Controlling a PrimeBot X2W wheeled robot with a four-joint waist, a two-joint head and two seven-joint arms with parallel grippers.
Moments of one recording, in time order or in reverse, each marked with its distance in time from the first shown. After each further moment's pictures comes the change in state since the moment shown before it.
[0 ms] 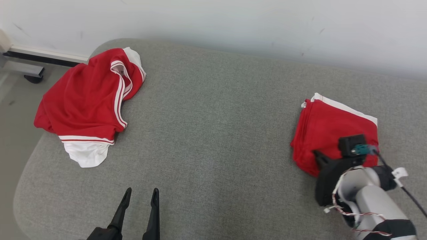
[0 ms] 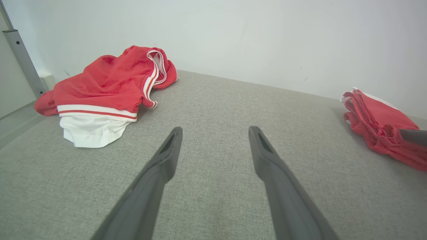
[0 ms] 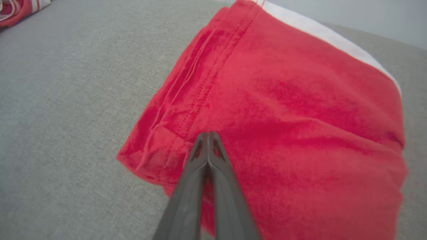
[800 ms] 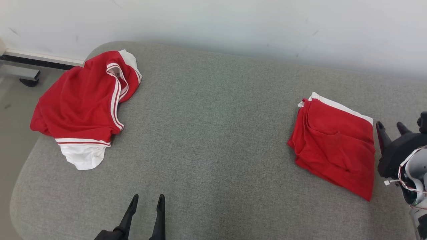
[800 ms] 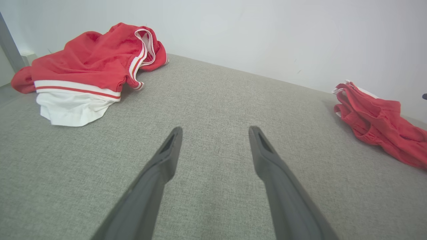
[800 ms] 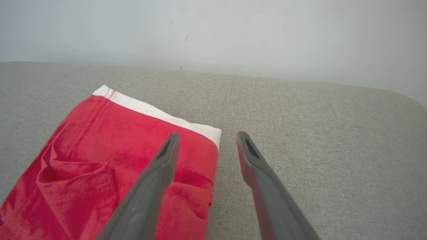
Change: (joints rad) left arm 0.004 0.000 -0.040 0.042 -0.061 0.010 0.000; right arm -0.045 -0.116 -0.258 -0.007 -0.016 0.000 -0.004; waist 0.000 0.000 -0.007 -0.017
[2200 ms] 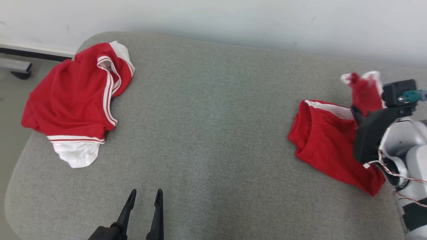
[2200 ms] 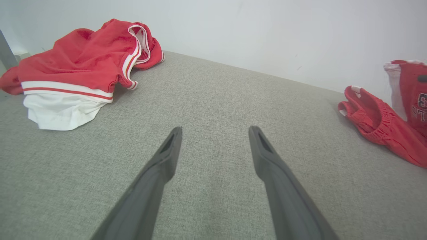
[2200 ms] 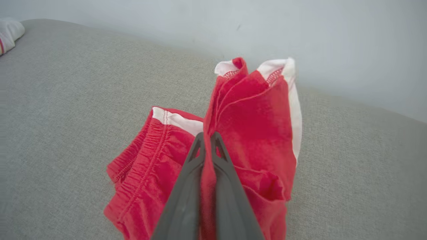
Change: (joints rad) left arm -0.017 0.000 0.016 -0.011 0.003 -0.008 0.000; right arm -0.009 0.021 0.103 -0.338 -0.025 0.000 0.356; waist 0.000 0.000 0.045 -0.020
